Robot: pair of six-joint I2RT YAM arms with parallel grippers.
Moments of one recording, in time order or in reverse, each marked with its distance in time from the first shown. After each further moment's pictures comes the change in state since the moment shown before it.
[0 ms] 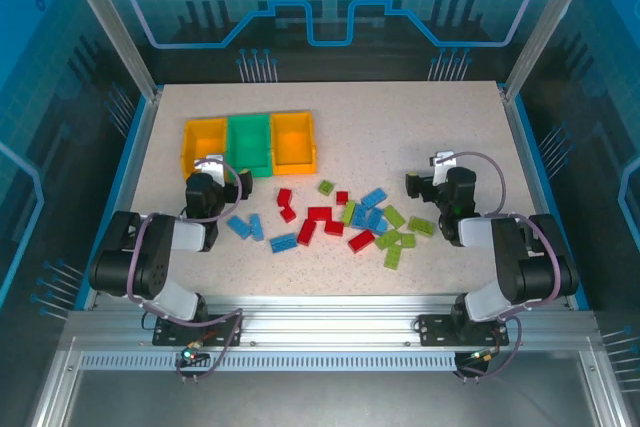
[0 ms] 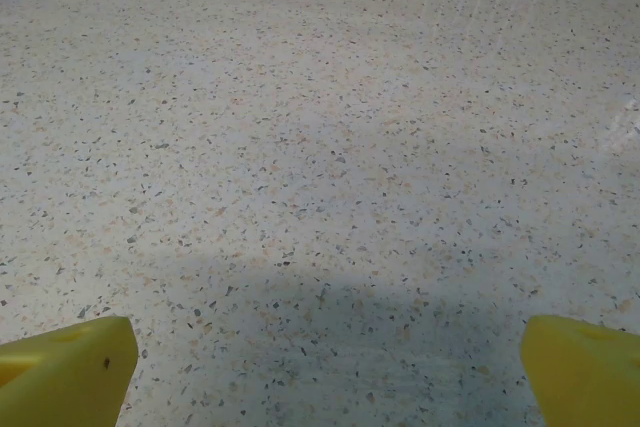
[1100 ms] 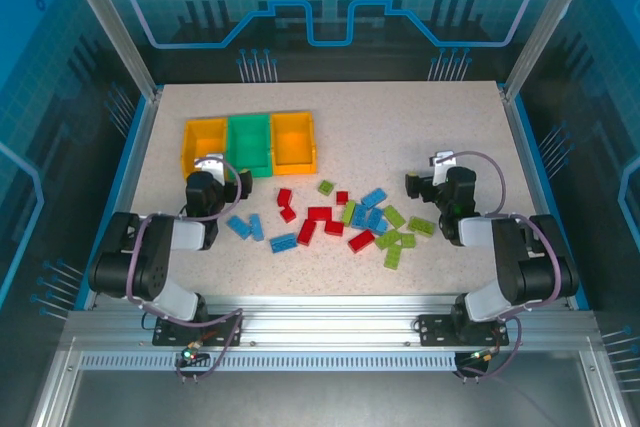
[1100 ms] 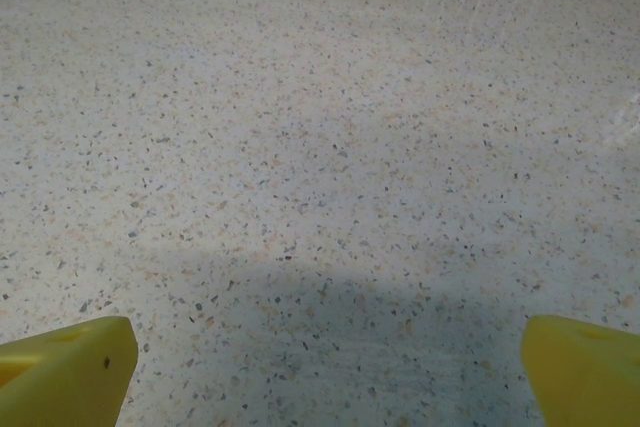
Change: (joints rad) left arm 0.000 -0.026 0.028 -0.087 -0.017 -0.003; right arm 0.000 -0.015 0.019 -0.063 0.000 0.001
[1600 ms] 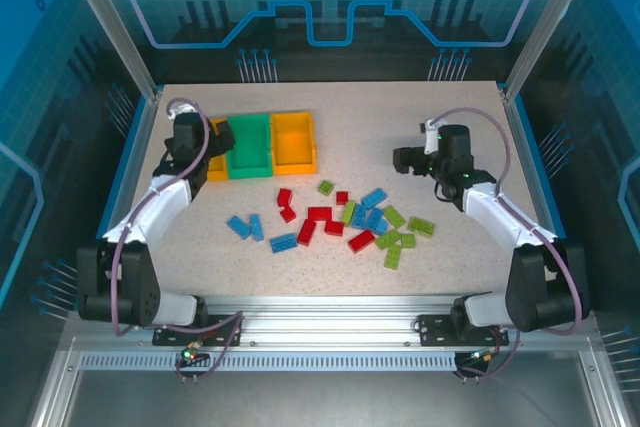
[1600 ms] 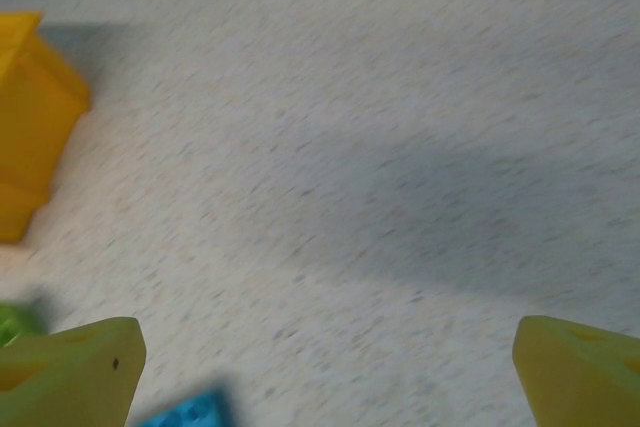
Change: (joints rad) left arm 0.000 -0.113 0.578 -0.863 -0.232 -0.238; right arm 0.114 -0.125 0.439 -0.742 -0.080 0.156
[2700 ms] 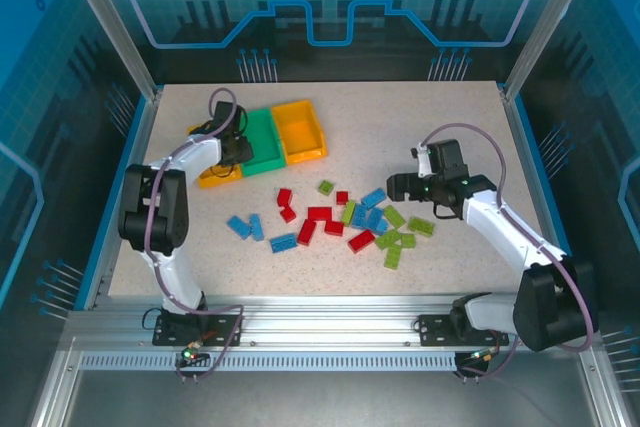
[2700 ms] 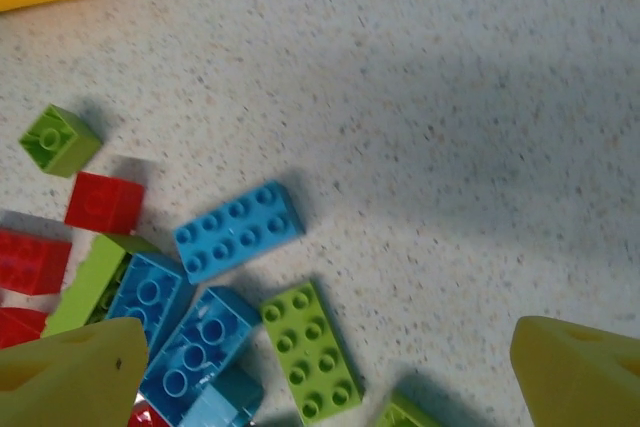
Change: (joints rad) left arm -0.082 0.467 0.334 -0.335 0.161 -0.083; right arm 0.055 -0.103 -0.033 -0.343 -0.035 0.078
